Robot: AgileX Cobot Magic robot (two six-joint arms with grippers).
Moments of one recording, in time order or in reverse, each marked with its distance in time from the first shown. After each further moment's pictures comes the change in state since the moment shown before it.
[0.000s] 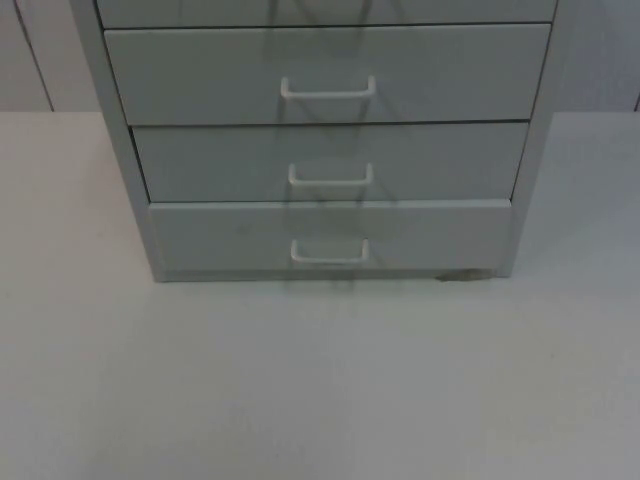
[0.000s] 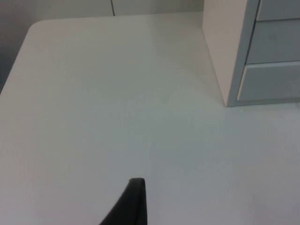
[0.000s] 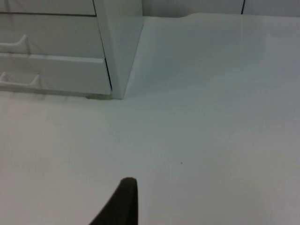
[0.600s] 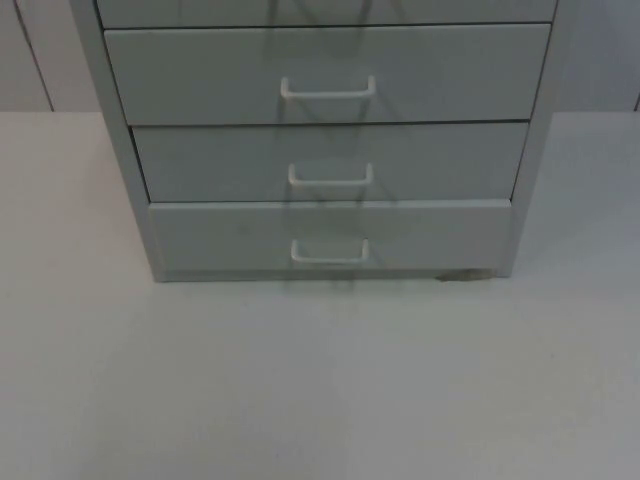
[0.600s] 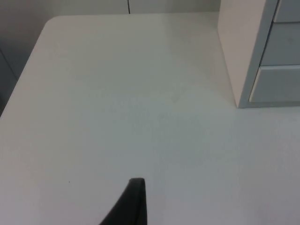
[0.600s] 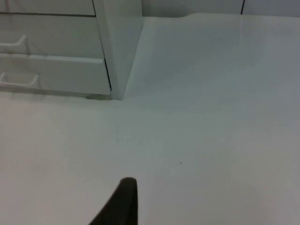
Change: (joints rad) right arm -0.009 0.000 0.000 0.000 0.000 0.000; left arm 0.033 0.000 0.000 0.002 0.000 0.000
